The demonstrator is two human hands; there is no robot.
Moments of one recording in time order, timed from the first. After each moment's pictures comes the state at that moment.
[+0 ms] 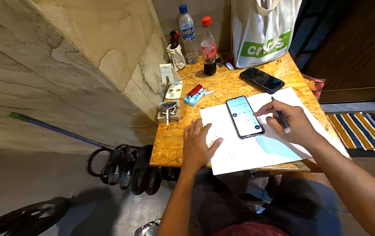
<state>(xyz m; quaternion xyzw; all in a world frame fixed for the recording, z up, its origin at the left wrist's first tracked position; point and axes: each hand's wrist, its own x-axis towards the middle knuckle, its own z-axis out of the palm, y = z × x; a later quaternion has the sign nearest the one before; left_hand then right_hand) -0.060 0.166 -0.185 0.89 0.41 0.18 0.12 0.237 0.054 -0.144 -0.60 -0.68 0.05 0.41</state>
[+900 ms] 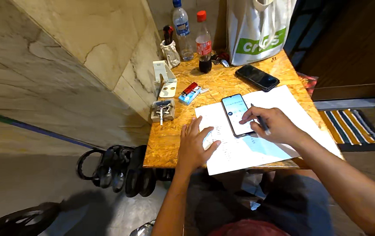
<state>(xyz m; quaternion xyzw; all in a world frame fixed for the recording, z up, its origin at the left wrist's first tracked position) -0.062 0.167 -0.188 0.91 0.34 0.20 0.14 0.221 0.066 -0.144 -0.62 -0.71 0.12 0.32</state>
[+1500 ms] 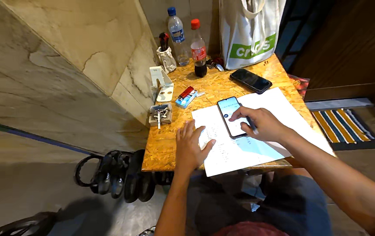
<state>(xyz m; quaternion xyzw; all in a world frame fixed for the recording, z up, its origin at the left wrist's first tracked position) -0.060 0.168 -0.186 0.89 0.40 0.19 0.12 0.213 0.079 -0.140 -0.60 -0.74 0.10 0.29</state>
